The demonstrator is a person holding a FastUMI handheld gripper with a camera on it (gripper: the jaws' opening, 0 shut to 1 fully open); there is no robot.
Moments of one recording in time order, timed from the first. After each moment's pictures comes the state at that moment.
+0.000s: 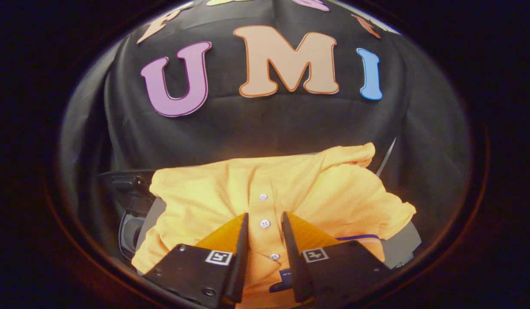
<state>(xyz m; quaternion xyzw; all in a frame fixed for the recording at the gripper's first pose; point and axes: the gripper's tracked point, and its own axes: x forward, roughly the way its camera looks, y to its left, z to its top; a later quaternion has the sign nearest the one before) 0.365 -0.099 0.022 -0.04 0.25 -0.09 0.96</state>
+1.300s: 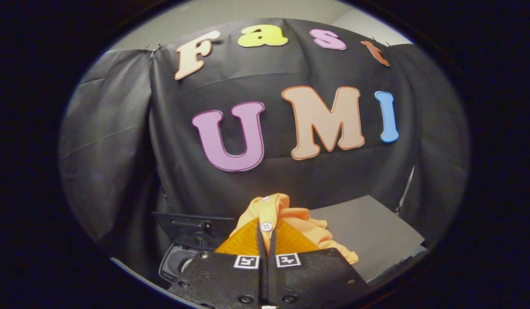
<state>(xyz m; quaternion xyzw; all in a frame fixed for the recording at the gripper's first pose) 0.372 0.029 0.141 -0.02 0.10 0.01 1.00</state>
